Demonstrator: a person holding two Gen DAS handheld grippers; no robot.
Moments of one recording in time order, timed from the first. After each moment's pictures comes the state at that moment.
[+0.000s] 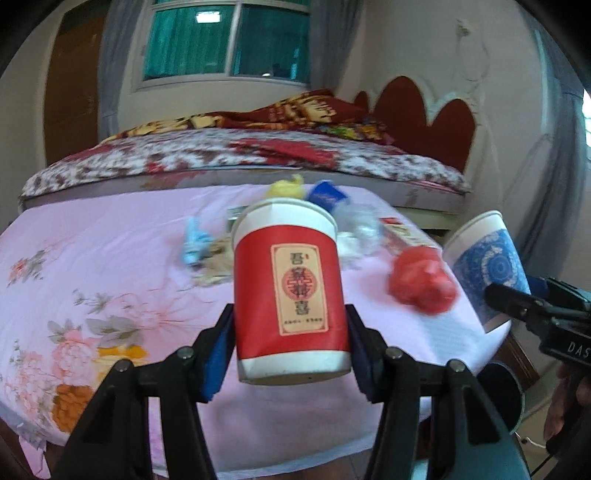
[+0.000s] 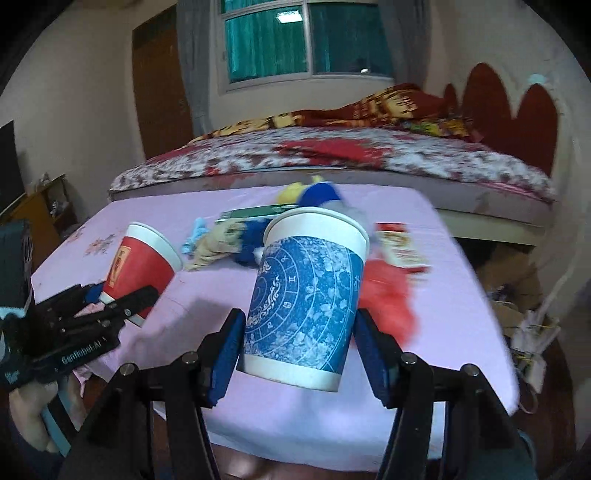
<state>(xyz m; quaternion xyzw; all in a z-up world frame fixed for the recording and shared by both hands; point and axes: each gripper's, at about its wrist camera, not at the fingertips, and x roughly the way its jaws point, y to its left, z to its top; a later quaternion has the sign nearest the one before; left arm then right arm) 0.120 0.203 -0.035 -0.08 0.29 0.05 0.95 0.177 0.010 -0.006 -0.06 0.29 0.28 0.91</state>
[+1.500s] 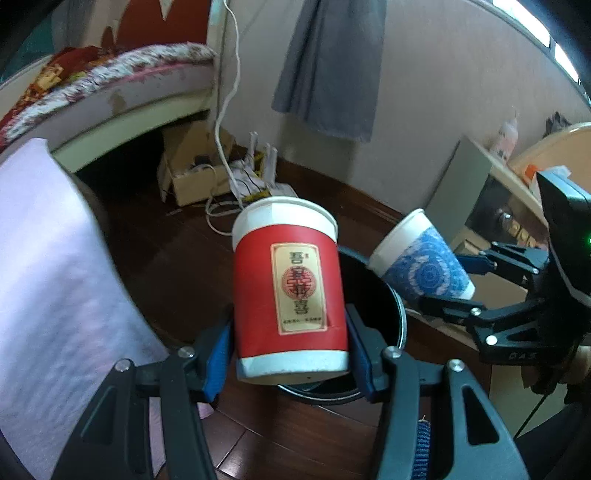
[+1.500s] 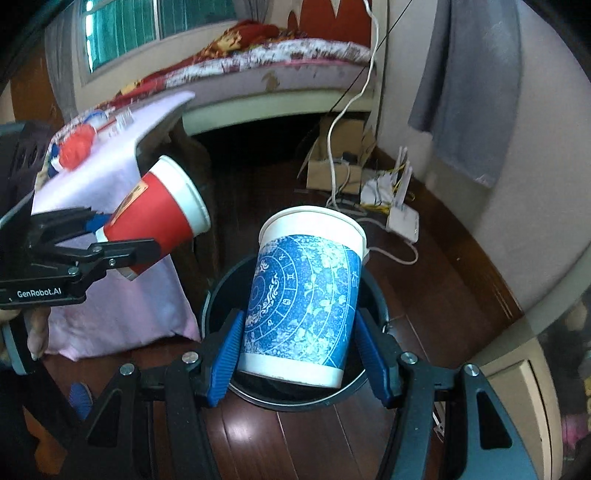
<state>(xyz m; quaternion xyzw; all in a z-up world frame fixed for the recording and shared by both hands) 0.177 -0.173 -0.134 0.07 0.42 -0.32 0.85 0.126 -0.366 -0.173 -0.01 0.43 0.08 0.90</state>
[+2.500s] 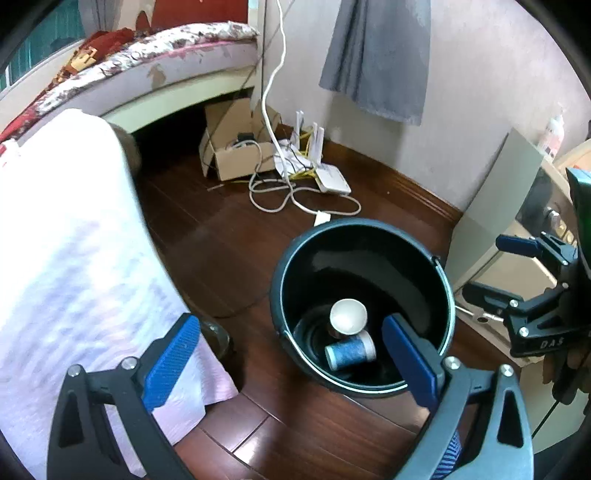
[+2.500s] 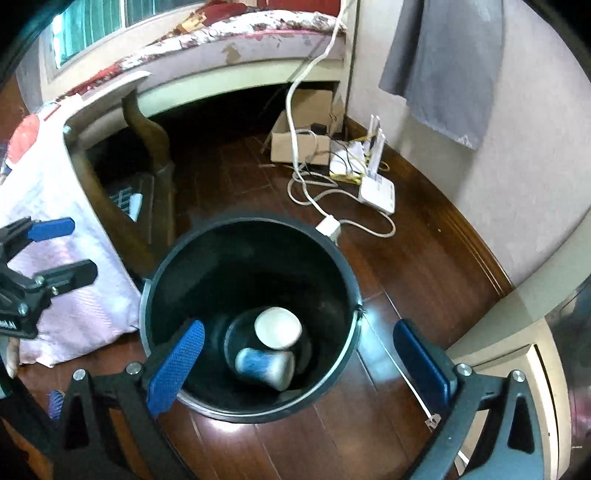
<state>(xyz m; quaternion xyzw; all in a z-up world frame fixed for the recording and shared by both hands) 0.167 -0.150 -0.144 0.08 0.44 -0.23 0.87 0.148 -0.384 -0.197 0.00 0.45 0.02 0.89</state>
